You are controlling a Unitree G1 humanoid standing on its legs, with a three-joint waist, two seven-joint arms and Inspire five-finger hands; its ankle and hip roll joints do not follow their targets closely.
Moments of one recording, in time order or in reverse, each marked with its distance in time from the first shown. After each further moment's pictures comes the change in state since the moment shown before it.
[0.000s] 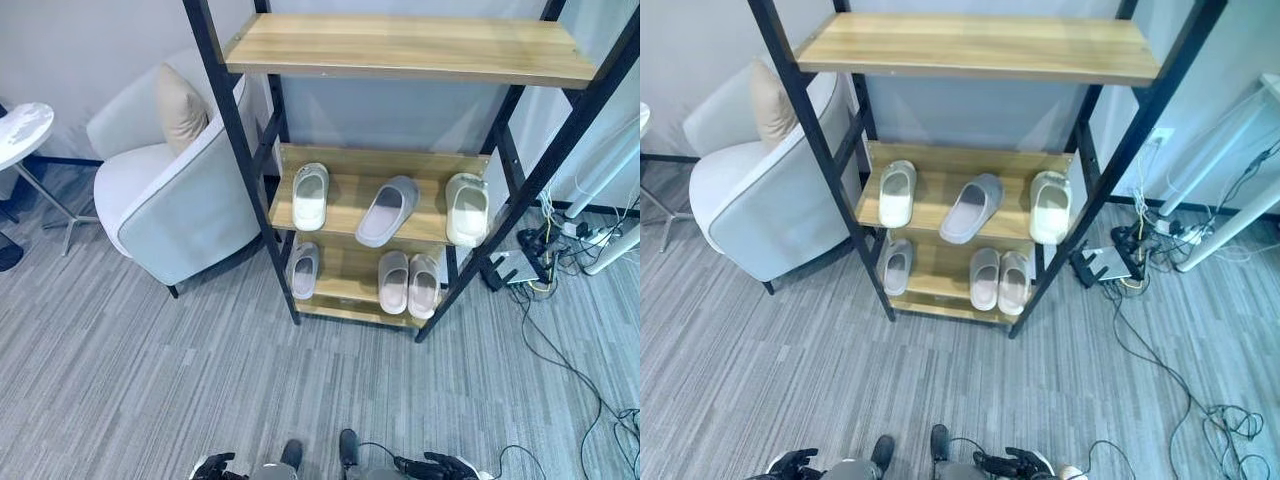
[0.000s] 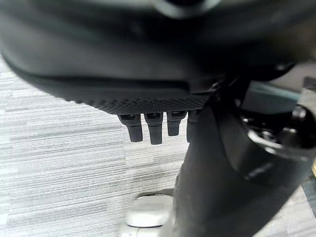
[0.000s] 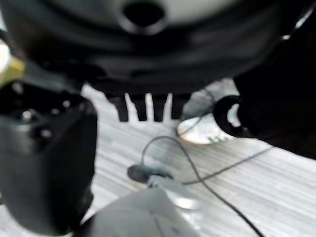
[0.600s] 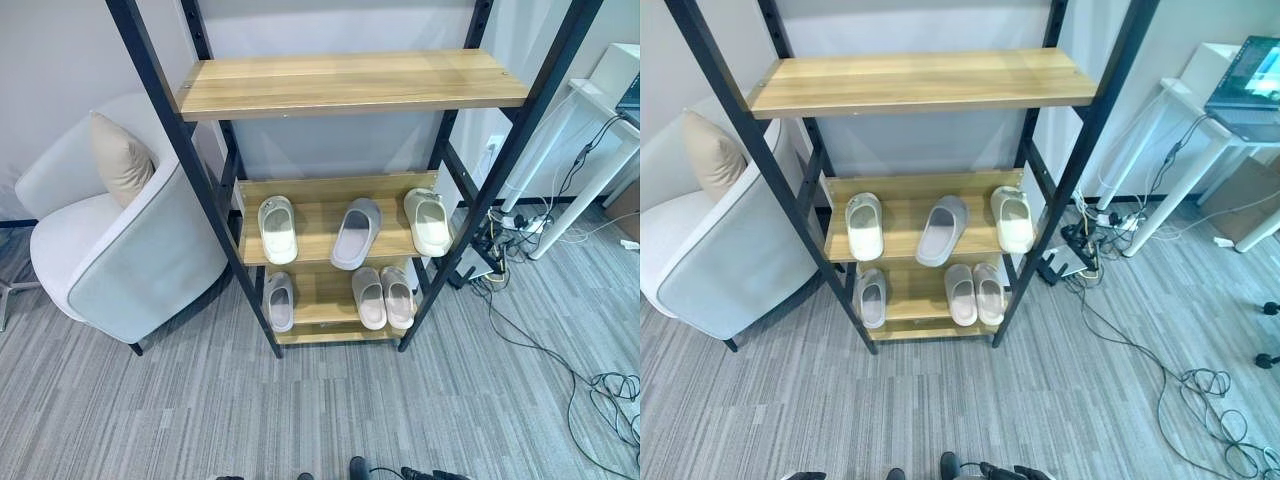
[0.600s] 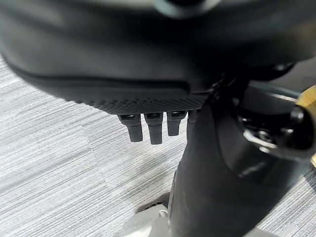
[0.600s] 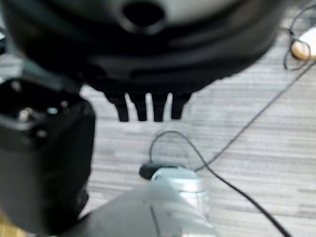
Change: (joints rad) left arm 0.042 -0.006 -0.044 0.000 0.073 0.012 -0.025; right arm 0.035 0.010 -0.060 0.041 0.054 0.005 0.012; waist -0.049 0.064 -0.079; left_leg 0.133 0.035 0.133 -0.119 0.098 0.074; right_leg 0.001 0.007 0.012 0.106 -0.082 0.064
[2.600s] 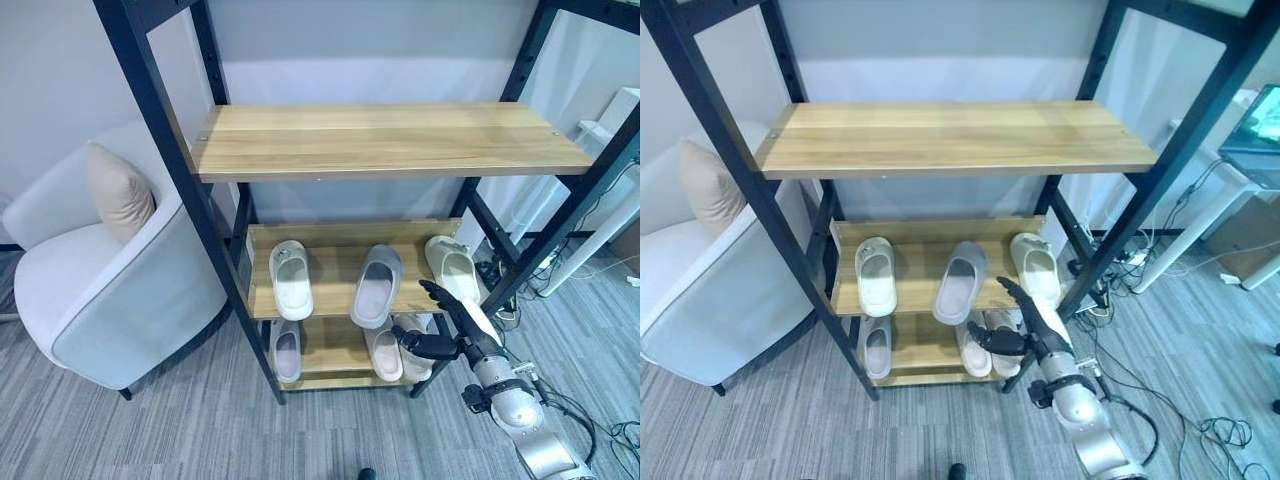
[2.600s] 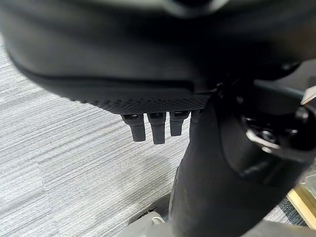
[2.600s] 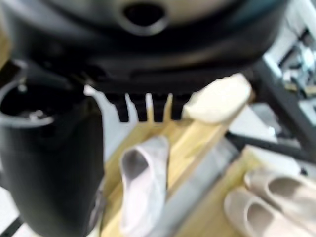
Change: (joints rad) left arm 0.074 0.008 0.040 -0.059 0.103 -0.020 0.089; right arm 0.070 -0.284 -0.062 -1.203 -0.385 -0.049 -0.191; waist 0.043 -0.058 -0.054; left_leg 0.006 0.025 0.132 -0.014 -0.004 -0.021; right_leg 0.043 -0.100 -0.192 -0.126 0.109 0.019
